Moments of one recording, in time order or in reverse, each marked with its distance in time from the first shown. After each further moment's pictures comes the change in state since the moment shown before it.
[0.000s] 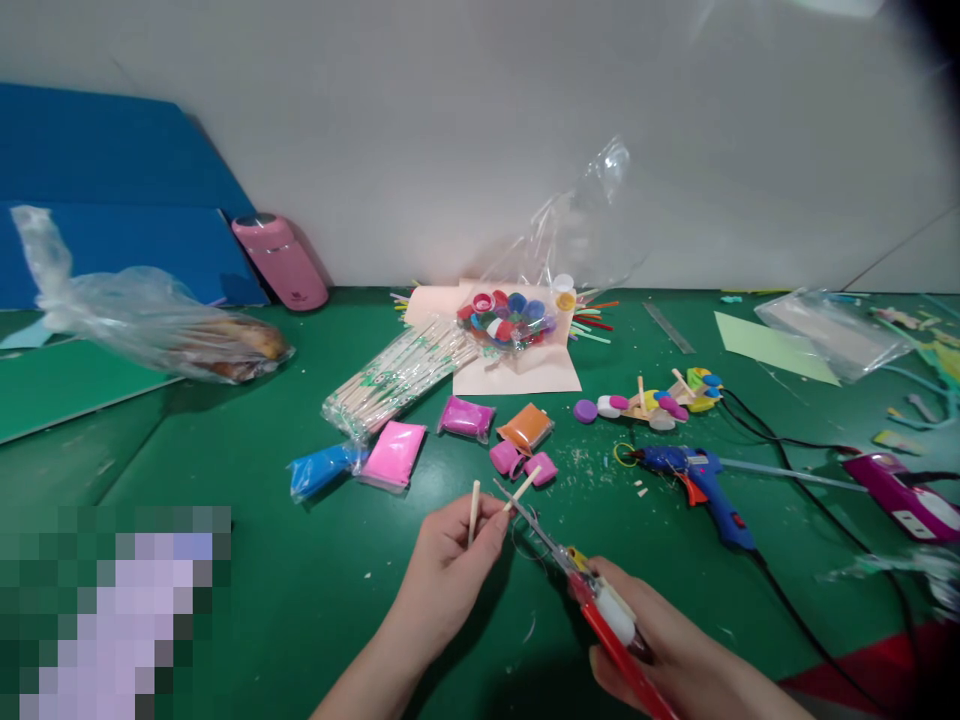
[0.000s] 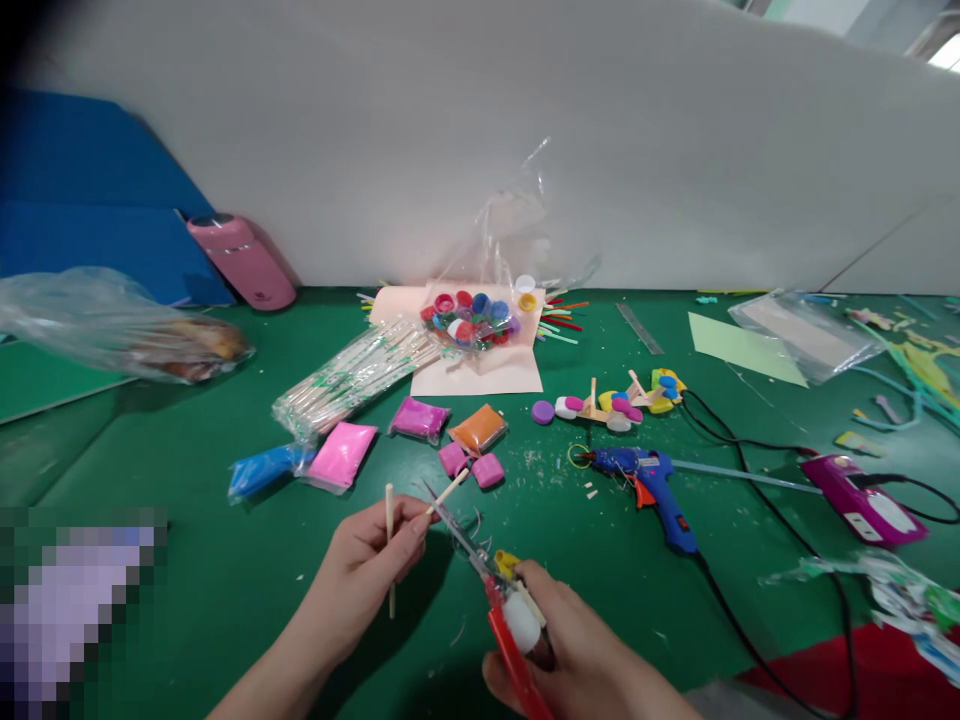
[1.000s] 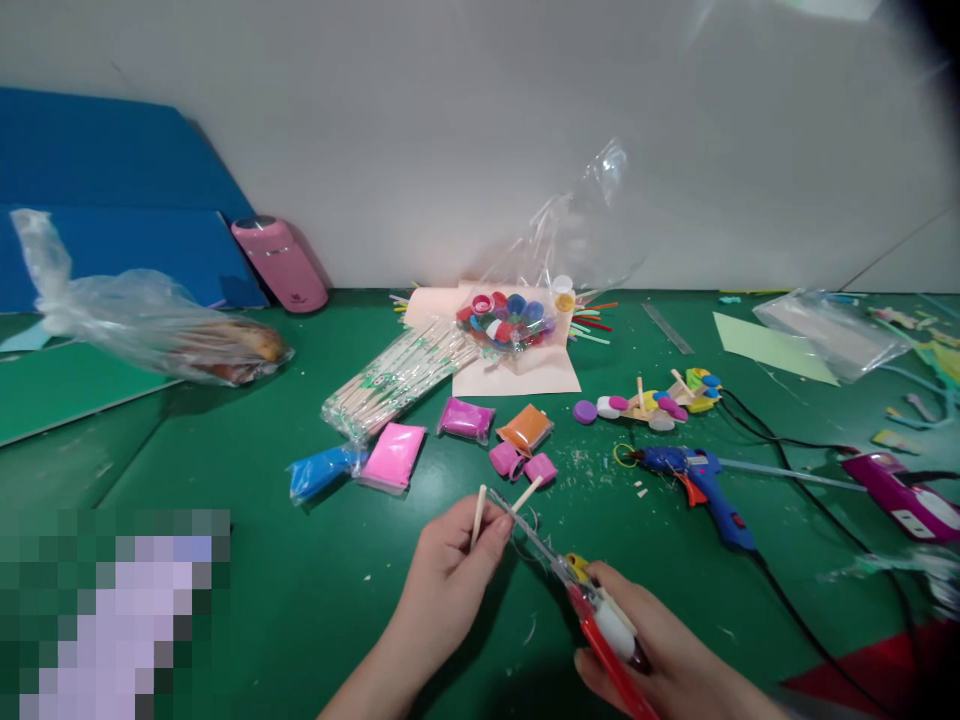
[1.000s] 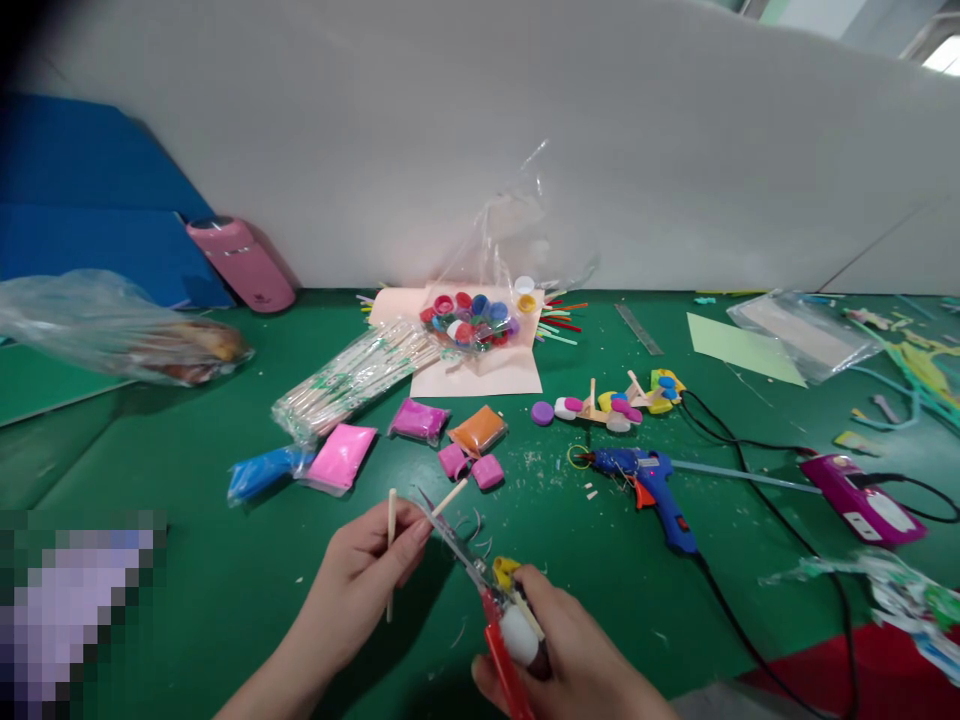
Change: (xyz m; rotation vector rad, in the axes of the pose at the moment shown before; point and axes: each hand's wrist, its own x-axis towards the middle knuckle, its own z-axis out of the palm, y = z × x) left_hand -0.002 0.002 0.000 0.108 0.005 0.077; right_hand -0.021 -0.027 0.012 -0.524 0.093 -0.238
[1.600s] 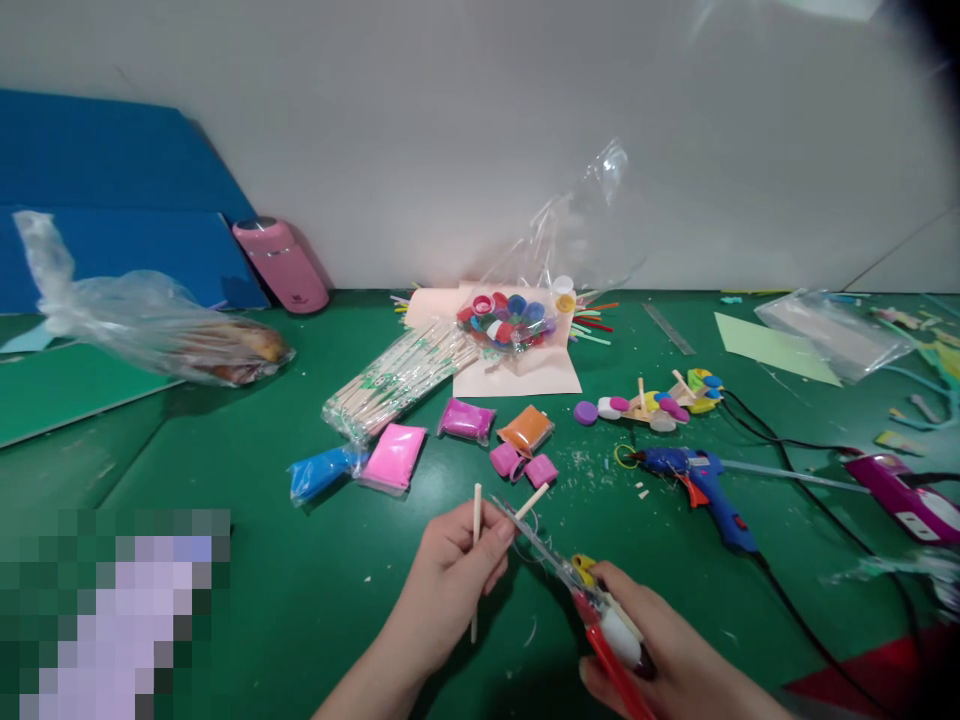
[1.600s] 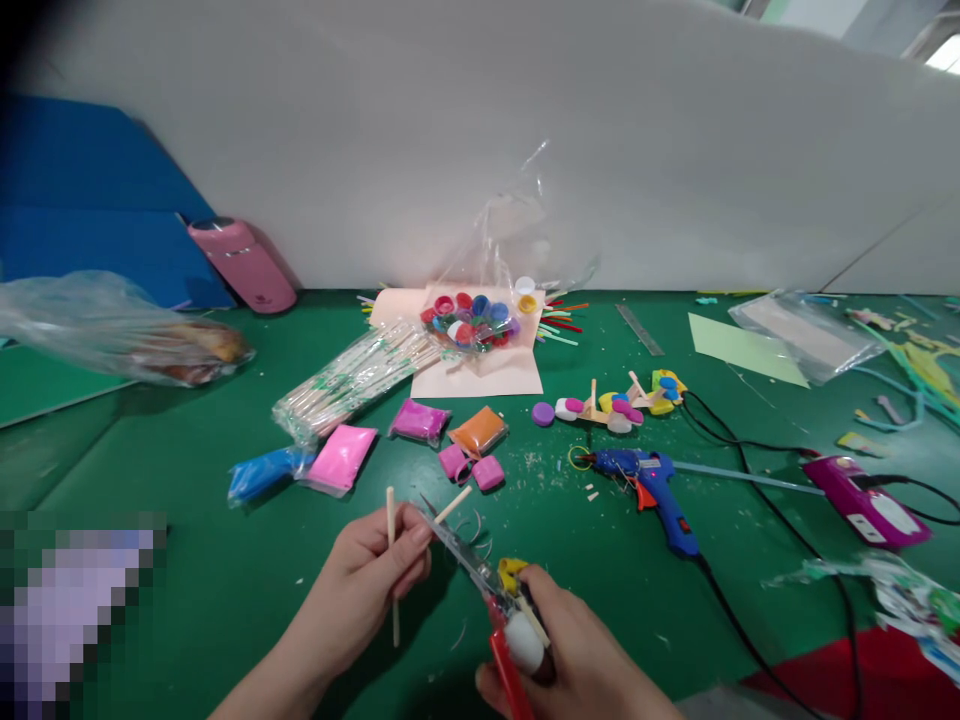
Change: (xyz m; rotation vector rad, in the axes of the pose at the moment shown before) left_hand 0.001 -0.002 0.003 -0.292 -0.098 -0.136; right_hand 0.000 0.000 -0.006 -0.167 -0.011 -0.022
